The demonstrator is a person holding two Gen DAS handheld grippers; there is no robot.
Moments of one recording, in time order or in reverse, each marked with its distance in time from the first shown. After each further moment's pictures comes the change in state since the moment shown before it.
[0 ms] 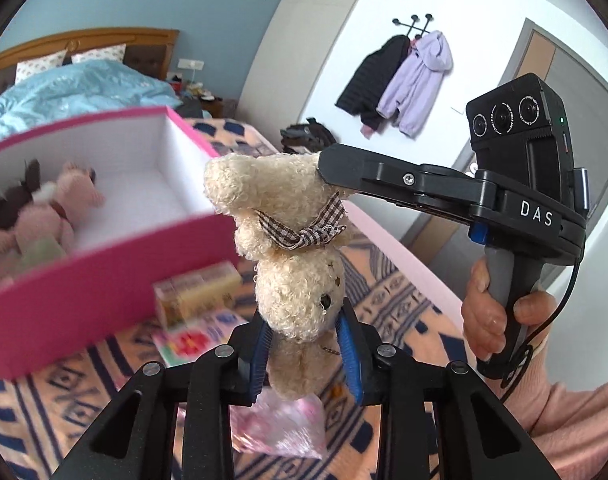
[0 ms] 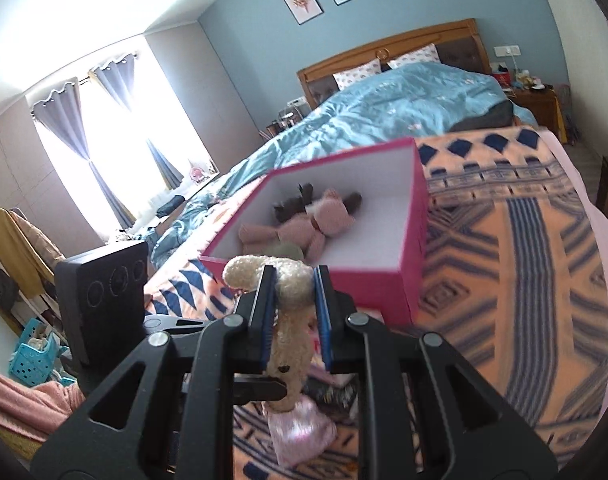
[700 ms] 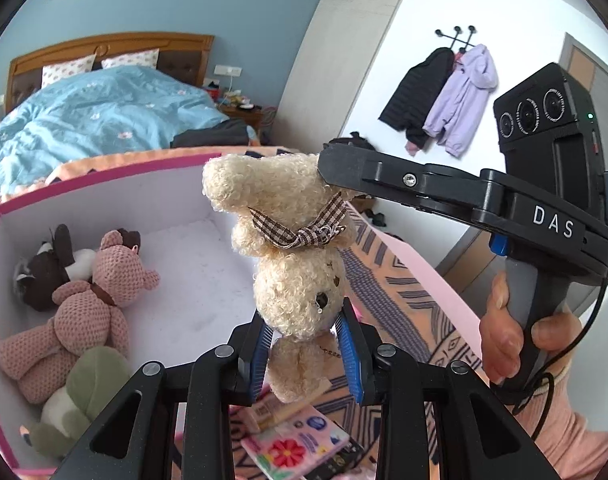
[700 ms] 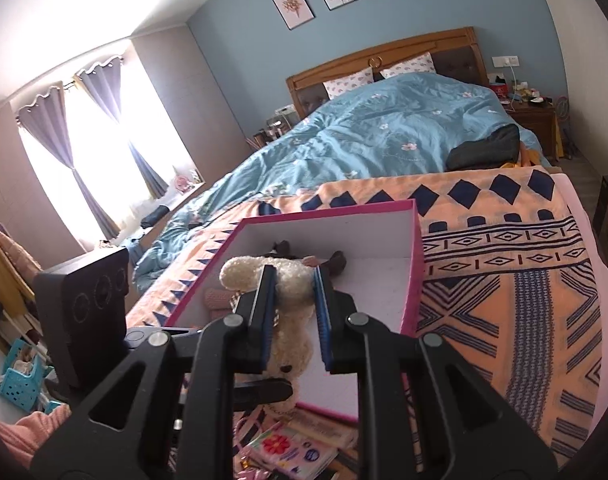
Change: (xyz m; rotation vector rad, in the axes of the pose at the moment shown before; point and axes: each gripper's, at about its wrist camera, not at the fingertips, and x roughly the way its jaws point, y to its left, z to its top) left arm 0.032 0.059 0.087 -0.054 0.003 0.125; right arm 0.064 -0.030 0.085 -0.007 0.001 -0.068
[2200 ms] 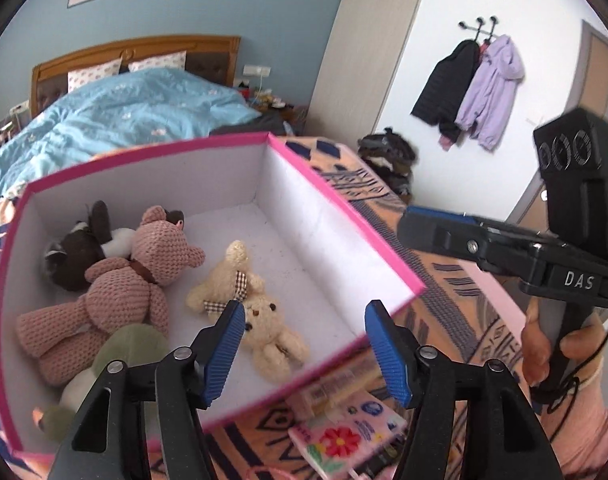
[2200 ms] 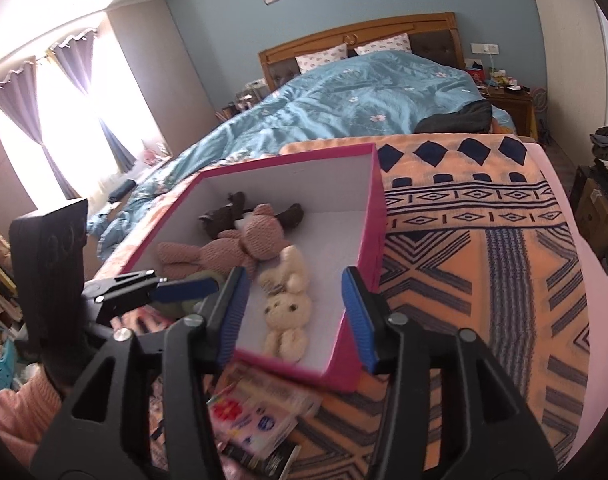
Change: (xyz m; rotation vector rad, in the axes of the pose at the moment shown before) left arm -0.011 0.010 -0.031 0.020 -0.025 0.128; right arm 0.000 -0.014 -0.048 -0.010 0.074 -0.091
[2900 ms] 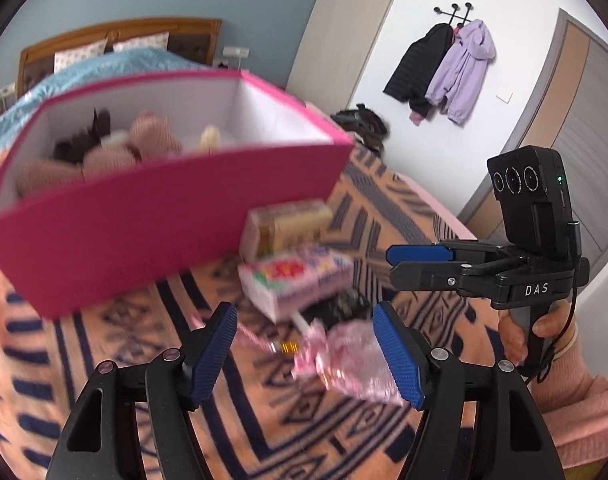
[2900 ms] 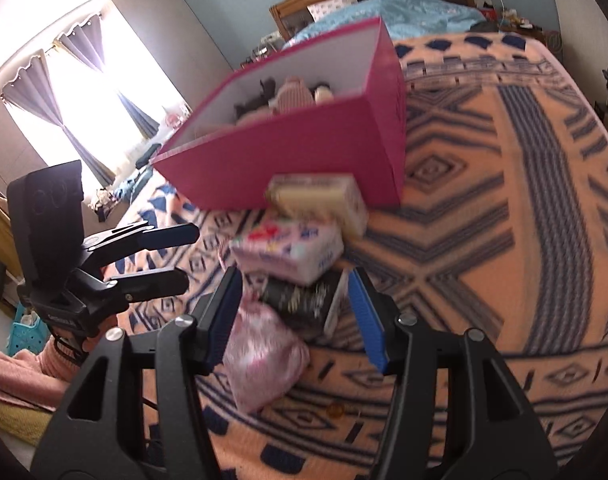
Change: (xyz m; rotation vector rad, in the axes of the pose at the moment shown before) left arm -0.029 -0.014 -0.110 -0.008 0.083 -0.095; right arm -0.018 0.012 -0.128 0.078 0.184 0.097
